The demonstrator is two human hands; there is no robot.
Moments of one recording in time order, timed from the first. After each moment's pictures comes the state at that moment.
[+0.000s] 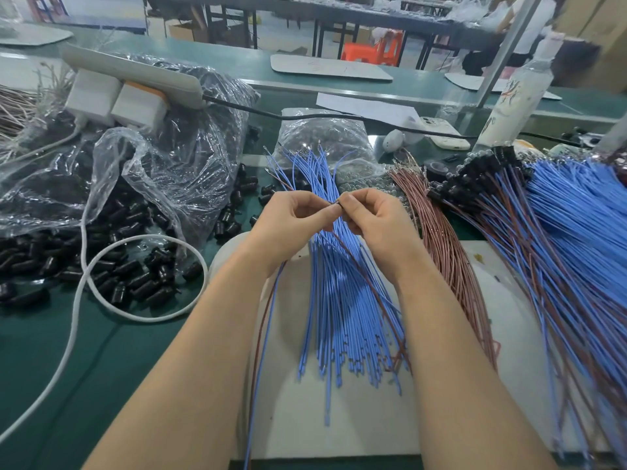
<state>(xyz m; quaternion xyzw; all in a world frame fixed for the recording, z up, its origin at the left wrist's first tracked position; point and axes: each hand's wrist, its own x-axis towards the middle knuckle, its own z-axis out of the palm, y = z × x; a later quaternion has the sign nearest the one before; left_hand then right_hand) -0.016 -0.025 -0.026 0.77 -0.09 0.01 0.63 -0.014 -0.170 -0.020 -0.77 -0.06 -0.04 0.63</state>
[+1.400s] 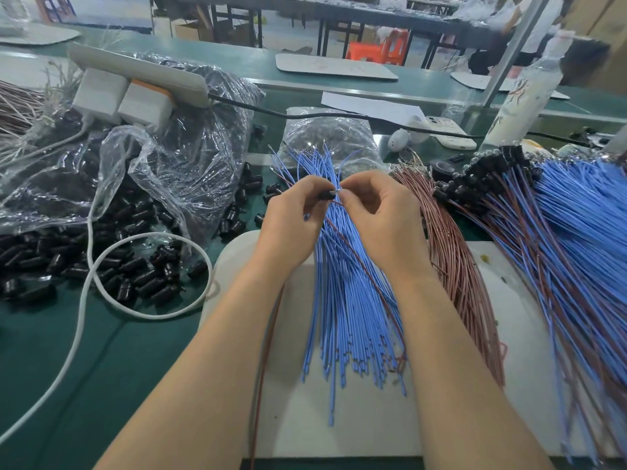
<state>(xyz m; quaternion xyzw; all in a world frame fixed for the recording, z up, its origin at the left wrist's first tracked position) -0.014 -0.033 -0.035 0.81 -0.11 0.17 0.56 -0.023 -0.161 -0.009 -0.83 -0.13 -0.22 0.49</state>
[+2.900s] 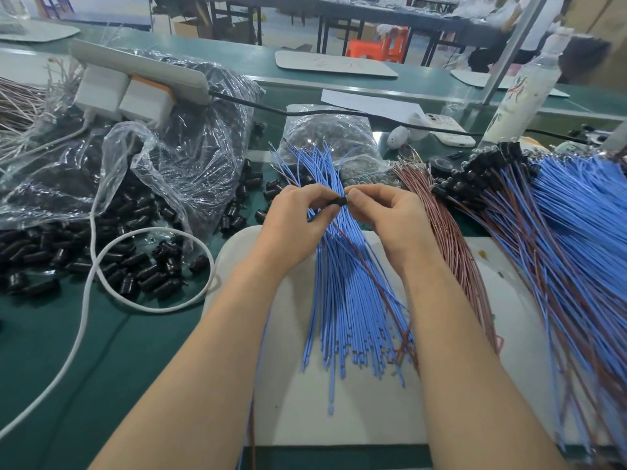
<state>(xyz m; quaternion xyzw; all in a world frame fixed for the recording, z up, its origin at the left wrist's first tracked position) -0.015 -0.030 -0.034 0.88 -0.12 0.18 0.43 -0.010 -0.174 -0.020 -0.73 -0.02 -0.06 0.68</state>
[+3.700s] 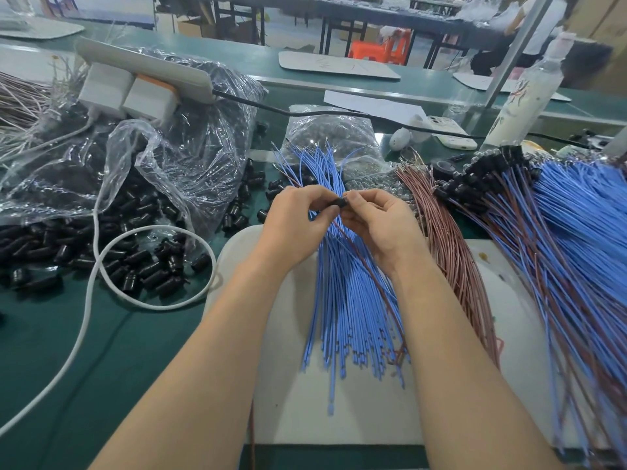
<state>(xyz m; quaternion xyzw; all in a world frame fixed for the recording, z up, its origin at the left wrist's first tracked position) -0.016 -0.033 -0.031 0.87 -0.12 0.16 0.45 -0.009 -0.165 -0.025 -0.67 0.03 -0.01 0.75</state>
